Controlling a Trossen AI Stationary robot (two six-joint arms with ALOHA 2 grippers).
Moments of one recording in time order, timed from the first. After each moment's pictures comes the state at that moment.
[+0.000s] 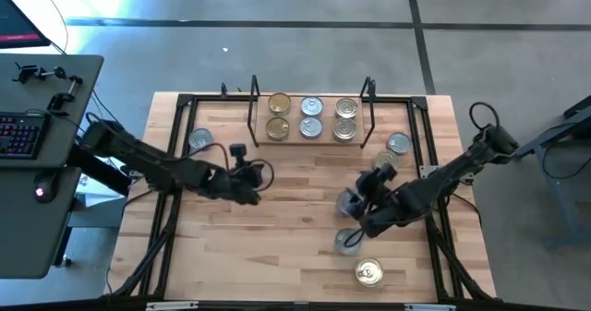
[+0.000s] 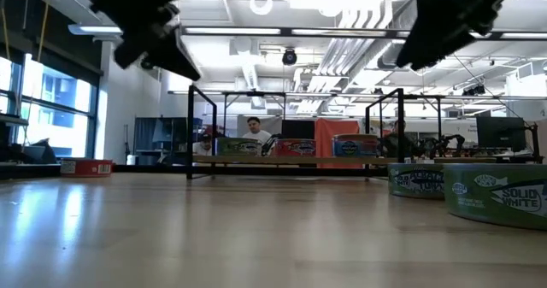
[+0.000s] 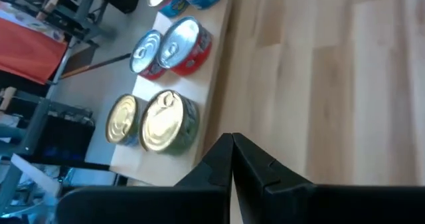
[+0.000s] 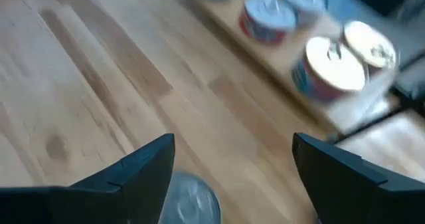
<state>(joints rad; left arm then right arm) -0.30 1.34 0.84 -0.44 -0.84 0.02 0.54 1.44 1.04 -0.97 0.85 1.08</state>
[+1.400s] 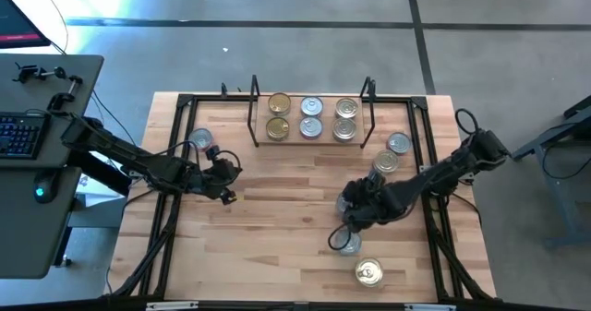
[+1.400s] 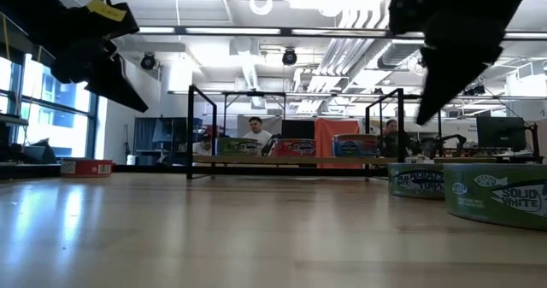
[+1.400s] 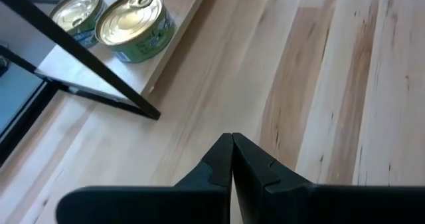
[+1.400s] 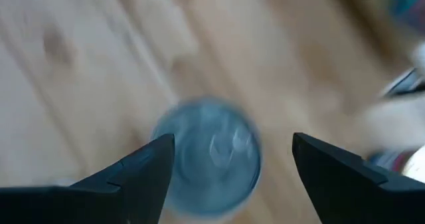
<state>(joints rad) -0.34 0.98 0.49 -0.43 -0.70 -0.35 0.45 1.57 1.03 -0.88 0.49 0.93</state>
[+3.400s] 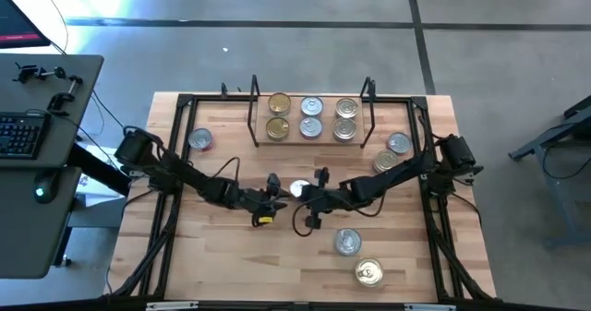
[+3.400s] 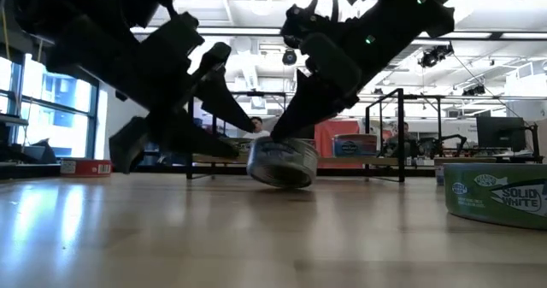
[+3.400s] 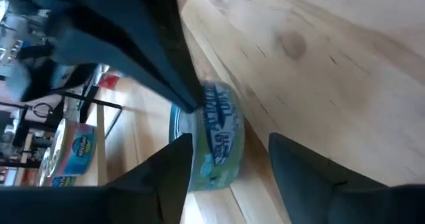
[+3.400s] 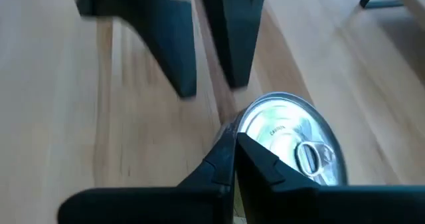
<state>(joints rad) -0.30 1.72 0.60 0.56 -0.39 0.80 0.25 1.84 1.03 0.03 0.35 0.25</state>
